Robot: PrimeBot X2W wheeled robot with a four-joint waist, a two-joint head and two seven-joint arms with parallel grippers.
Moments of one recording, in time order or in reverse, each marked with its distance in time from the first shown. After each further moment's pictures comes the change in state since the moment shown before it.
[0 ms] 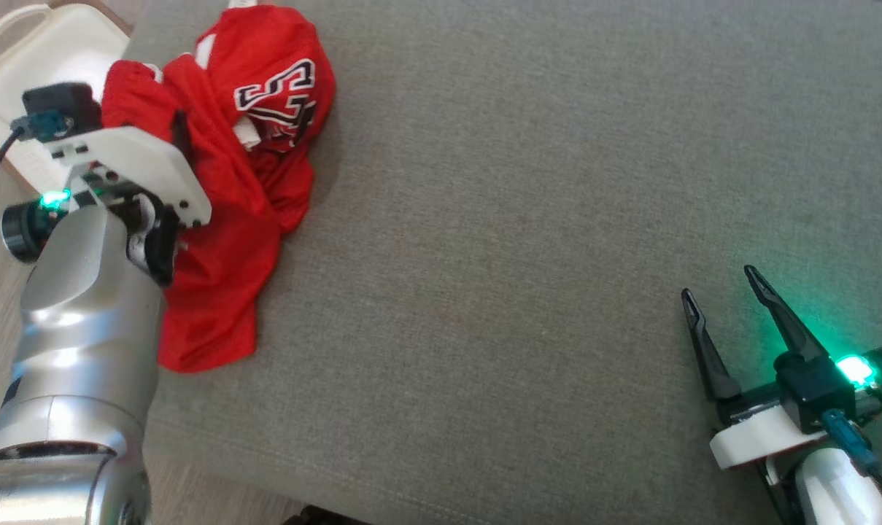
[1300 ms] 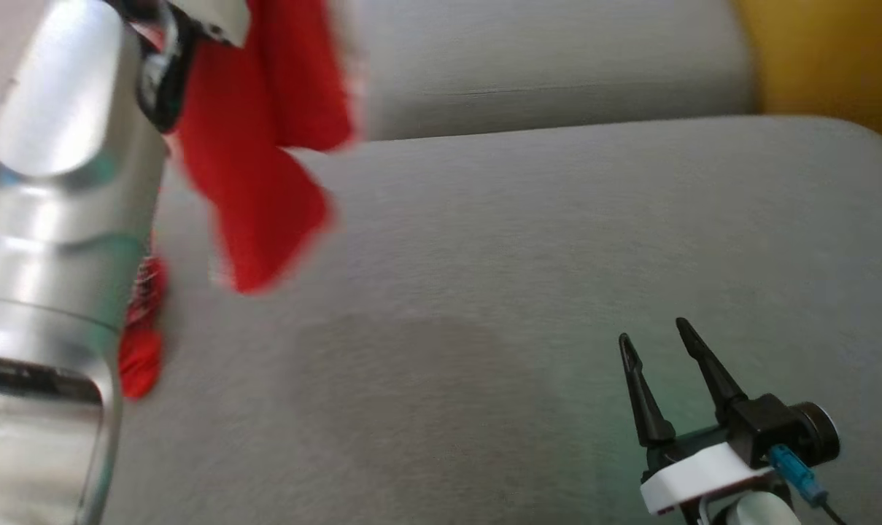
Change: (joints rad) left arm -0.231 0.051 -0.407 -0.323 -0.067 -0.078 -0.245; right arm 0.062 0.144 0.061 0.050 0.137 0.001 0.000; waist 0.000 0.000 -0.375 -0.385
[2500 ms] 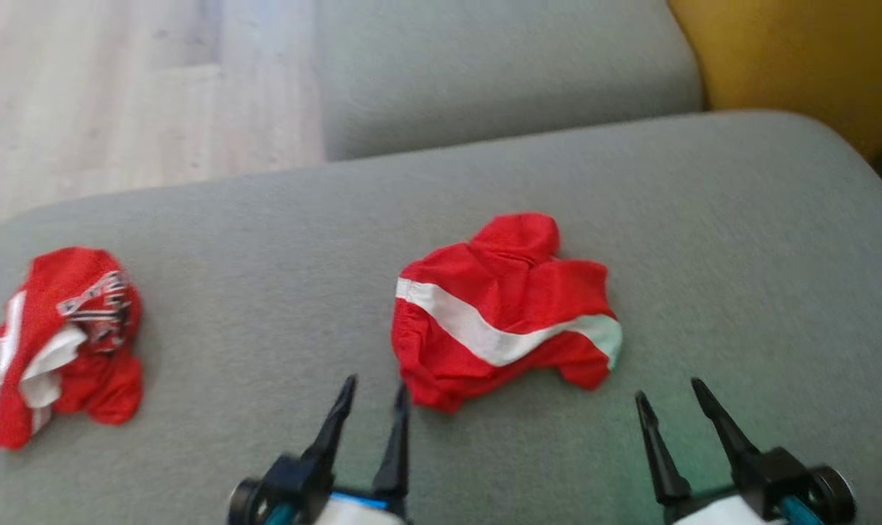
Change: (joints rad) left arm 1.159 -0.146 -0.120 -0.511 -0.057 0.225 -0.182; right arm 0.108 0.002 -0.021 0.007 -0.009 0.000 0.000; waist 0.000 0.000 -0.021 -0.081
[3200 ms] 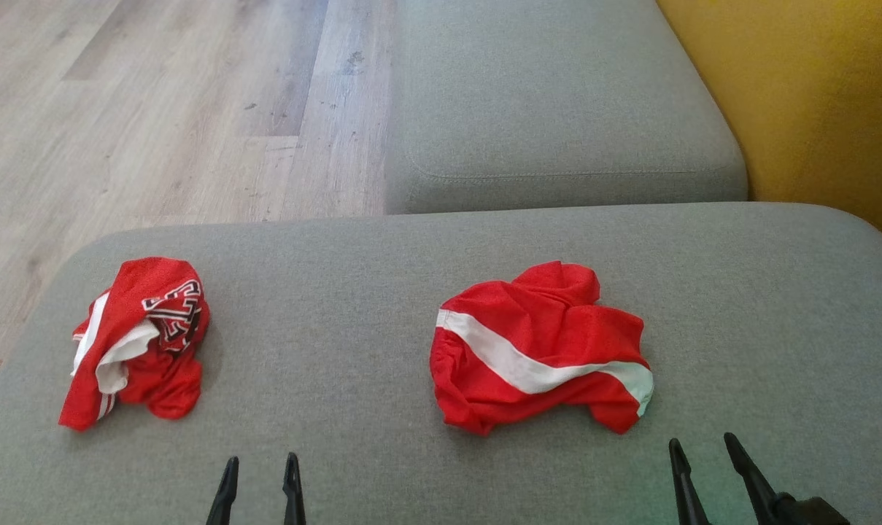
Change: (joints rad) left arm 0.361 0.008 0.329 -0.241 0.225 -0.011 0.000; right arm 0.127 0.004 -0.064 -0.005 0.104 0.000 0.000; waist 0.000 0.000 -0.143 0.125
